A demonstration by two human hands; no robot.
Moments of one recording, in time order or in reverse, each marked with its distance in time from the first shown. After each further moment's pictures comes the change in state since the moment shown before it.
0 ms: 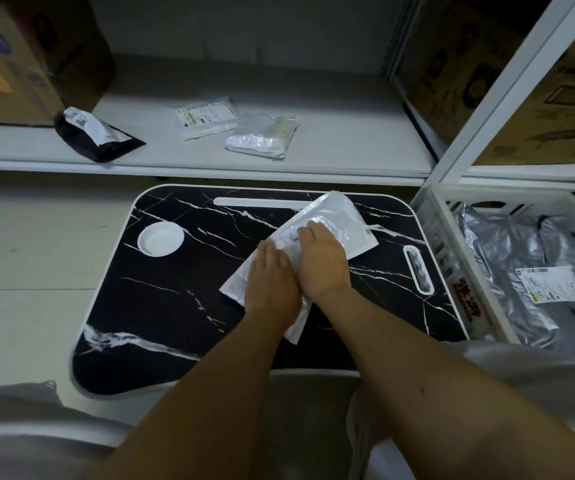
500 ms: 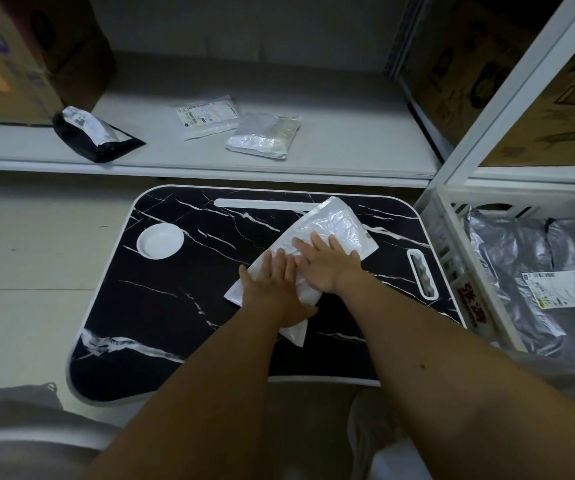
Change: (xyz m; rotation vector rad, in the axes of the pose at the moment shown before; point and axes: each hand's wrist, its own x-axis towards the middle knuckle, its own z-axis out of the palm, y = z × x) left_hand 0.011 -0.005 -0.002 0.132 -0.408 -0.021; right_hand 0.021 0.025 0.000 0.043 -0.588 0.108
